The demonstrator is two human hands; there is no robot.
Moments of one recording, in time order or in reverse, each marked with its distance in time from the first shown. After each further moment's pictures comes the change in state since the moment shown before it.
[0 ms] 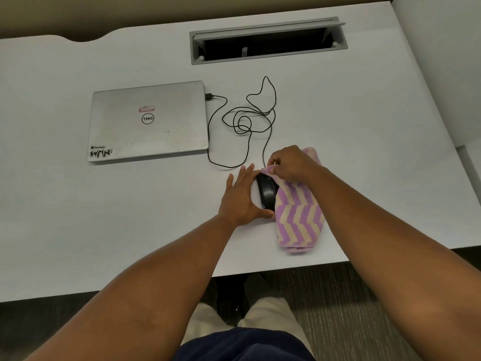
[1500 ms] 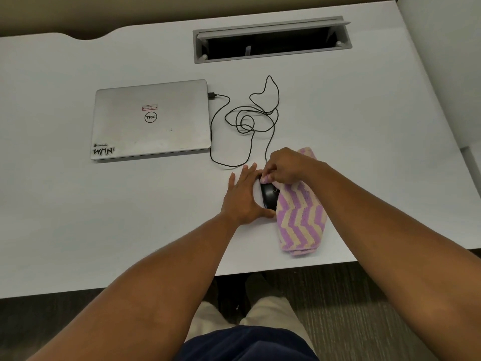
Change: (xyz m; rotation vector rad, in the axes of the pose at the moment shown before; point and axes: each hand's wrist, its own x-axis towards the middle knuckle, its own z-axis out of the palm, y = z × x) left_hand 0.002 0.002 -0.002 0.005 -0.014 -0.018; right_hand 0.005 -0.012 -0.003 -0.153 -0.215 -0.162
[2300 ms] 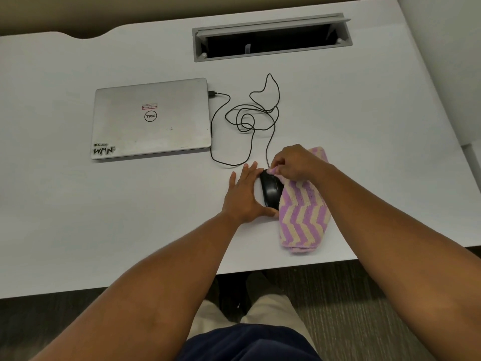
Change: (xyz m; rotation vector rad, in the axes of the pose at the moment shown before) left_hand 0.001 -0.002 0.002 0.019 -0.004 -0.004; right_hand -0.002 0.015 0.004 0.076 0.132 0.116
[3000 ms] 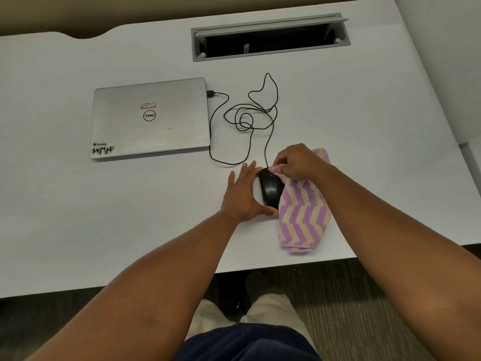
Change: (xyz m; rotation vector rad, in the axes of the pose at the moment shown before) left_hand 0.000 0.000 0.000 0.023 -0.012 0.002; right_hand -0.006 0.004 0.002 0.074 0.052 0.049
